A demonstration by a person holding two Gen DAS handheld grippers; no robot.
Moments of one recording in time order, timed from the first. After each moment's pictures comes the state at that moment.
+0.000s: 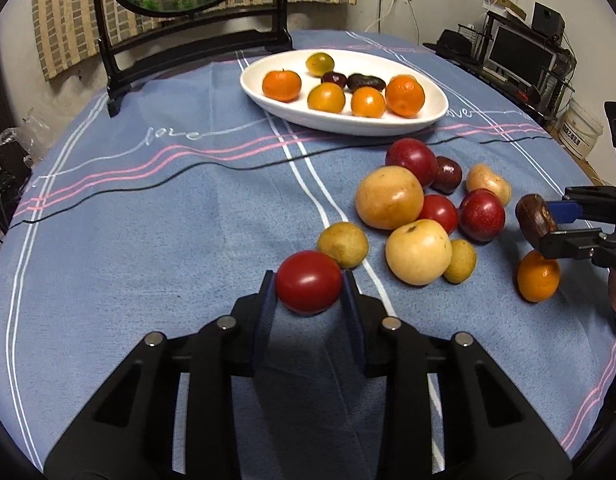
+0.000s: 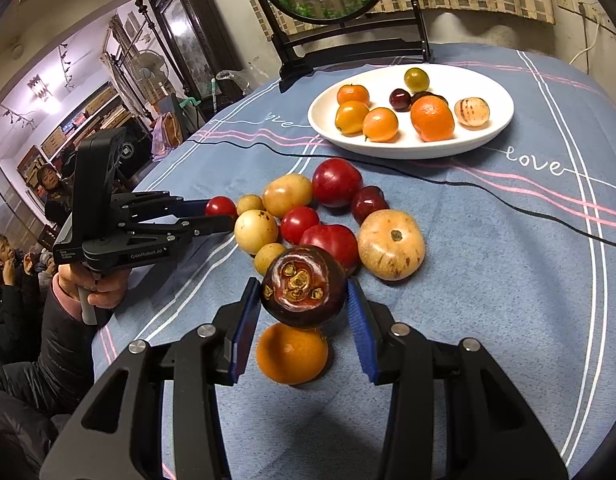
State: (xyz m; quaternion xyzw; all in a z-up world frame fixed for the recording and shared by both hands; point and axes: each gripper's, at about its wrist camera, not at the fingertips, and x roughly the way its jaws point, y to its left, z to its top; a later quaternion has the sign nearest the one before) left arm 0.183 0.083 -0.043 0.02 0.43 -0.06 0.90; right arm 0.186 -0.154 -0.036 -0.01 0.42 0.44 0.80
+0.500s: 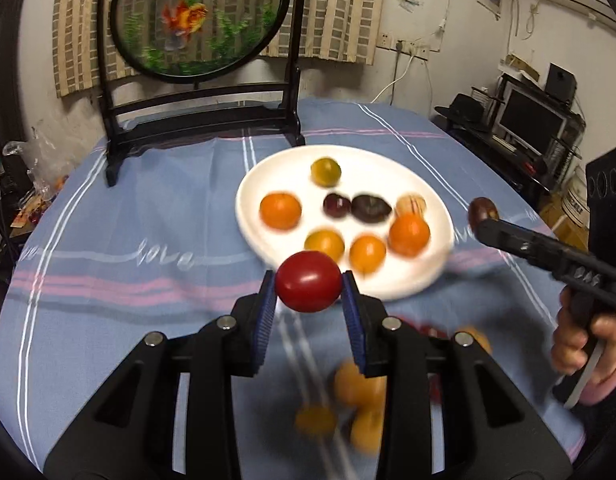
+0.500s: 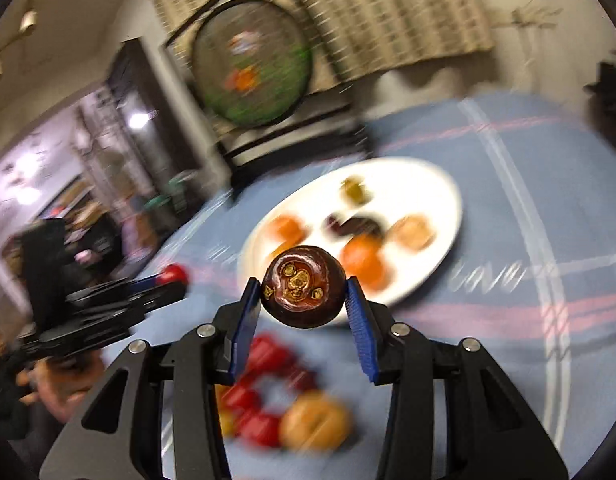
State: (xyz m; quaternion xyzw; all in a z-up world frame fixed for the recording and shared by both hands) left arm 0.276 0.070 0.025 -0.03 0.36 -0.05 0.93; right arm 0.301 -0.162 -0.002 0.11 0.32 0.33 0.88
